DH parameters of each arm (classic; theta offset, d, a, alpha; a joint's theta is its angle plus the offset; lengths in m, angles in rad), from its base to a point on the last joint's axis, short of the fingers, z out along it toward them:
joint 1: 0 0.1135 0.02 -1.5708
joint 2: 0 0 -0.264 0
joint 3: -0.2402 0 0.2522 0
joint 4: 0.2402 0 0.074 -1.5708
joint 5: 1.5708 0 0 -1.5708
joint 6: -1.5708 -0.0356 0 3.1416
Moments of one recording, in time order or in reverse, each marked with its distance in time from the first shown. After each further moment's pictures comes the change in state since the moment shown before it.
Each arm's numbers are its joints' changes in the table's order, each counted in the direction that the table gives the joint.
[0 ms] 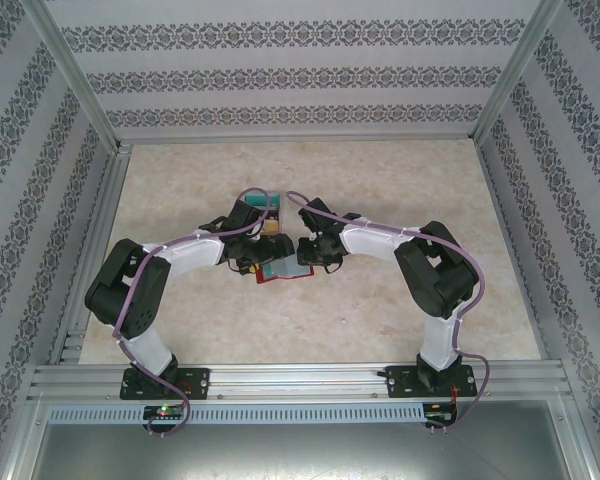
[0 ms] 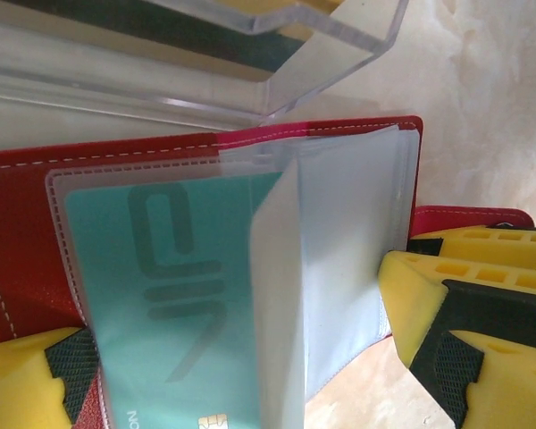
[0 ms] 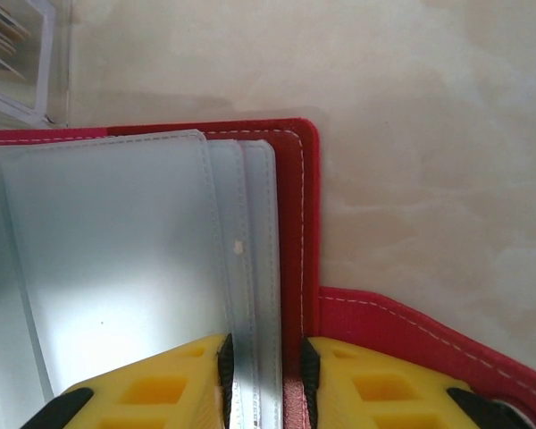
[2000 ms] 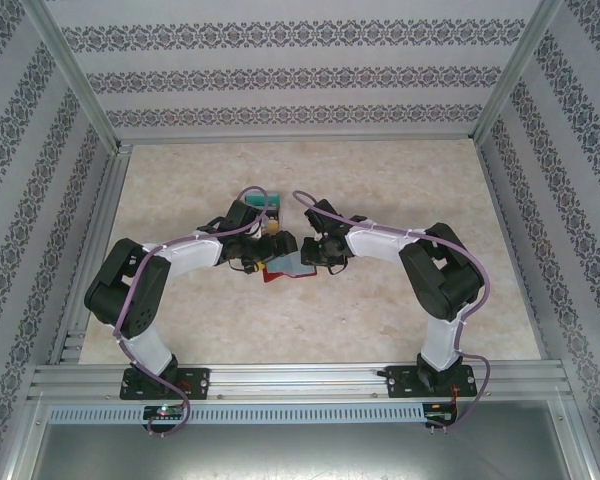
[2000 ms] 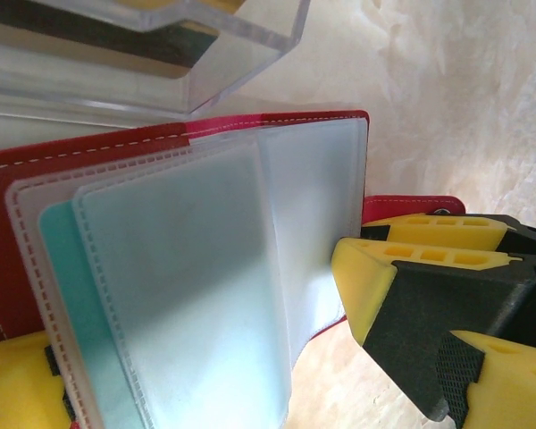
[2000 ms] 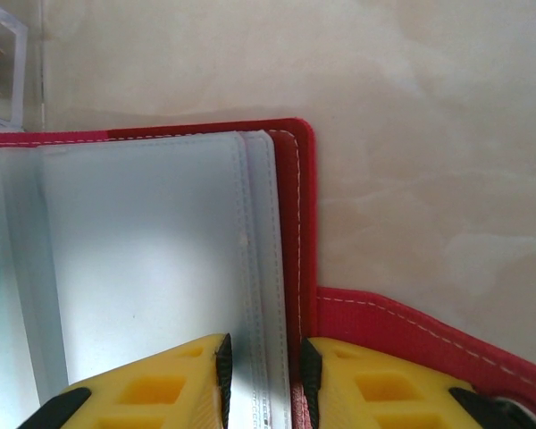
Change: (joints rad) left arm 0.016 -0.001 0.023 -0.095 0.106 0.022; right arm -0.022 -0.031 0.059 -0.049 -0.010 -0.028
